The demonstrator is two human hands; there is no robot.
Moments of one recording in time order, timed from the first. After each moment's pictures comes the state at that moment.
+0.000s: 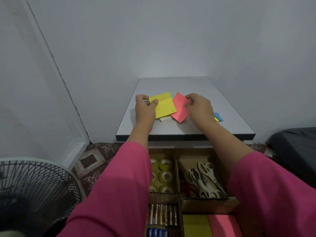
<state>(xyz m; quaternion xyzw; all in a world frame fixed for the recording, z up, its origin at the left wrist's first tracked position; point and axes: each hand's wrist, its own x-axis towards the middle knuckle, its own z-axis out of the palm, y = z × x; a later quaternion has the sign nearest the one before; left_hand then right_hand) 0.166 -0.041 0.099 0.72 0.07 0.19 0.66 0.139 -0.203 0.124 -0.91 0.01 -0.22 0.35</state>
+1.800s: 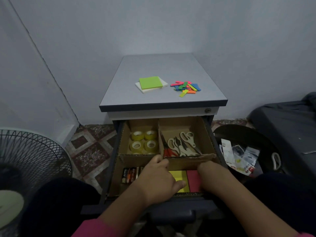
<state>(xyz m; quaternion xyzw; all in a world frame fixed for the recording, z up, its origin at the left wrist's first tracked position) -0.075 -0.086 0.001 0.93 -0.37 -0.03 -0.05 -0.080 -0.266 0.010 -0.98 -0.02 0.22 0.02</state>
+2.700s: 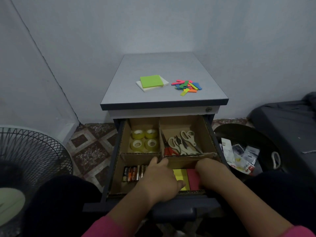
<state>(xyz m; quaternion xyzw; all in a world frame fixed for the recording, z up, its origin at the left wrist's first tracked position) -0.077 -0.099 0.006 0.94 -0.27 -0.18 -0.07 -0.073 -0.264 0.006 -0.98 -0.06 0.21 -0.01</state>
